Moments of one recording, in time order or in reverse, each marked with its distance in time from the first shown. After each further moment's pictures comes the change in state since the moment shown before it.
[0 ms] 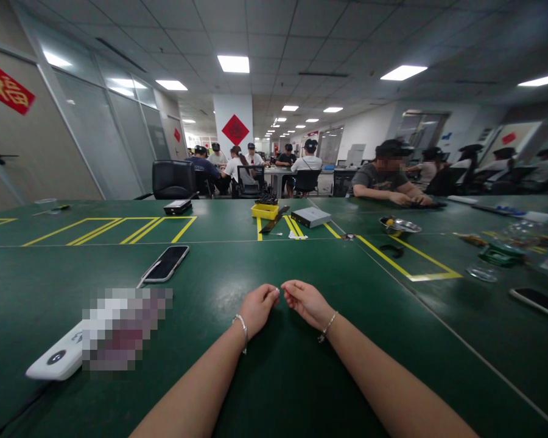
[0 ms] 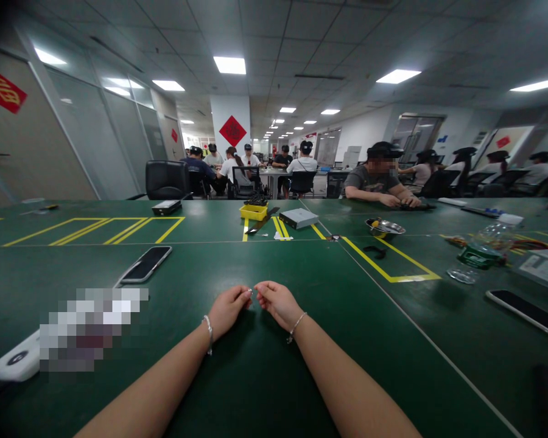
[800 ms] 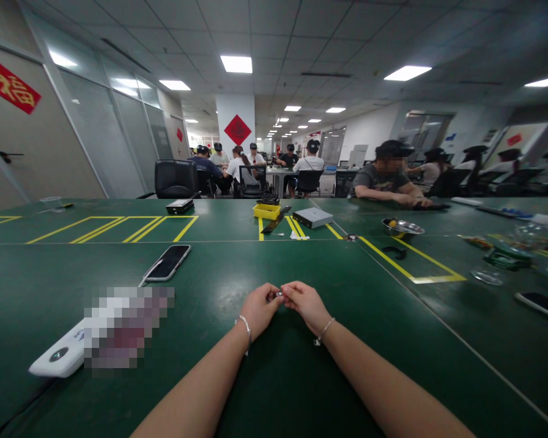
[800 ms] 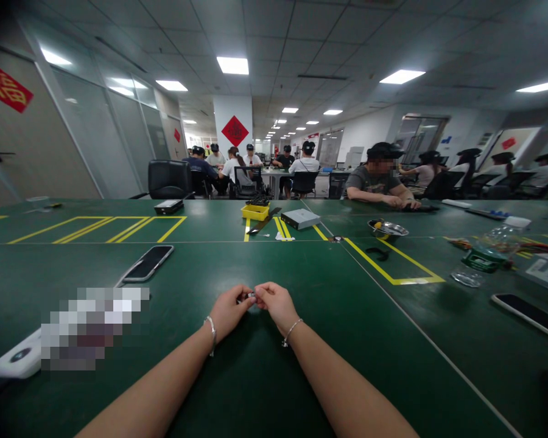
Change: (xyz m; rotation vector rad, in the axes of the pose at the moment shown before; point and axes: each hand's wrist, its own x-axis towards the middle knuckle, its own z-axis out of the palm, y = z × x) left_hand -0.002 0.006 0.001 0.147 0.059 0.043; right_hand 0.003 0.009 0.009 -0.141 0.179 -0.065
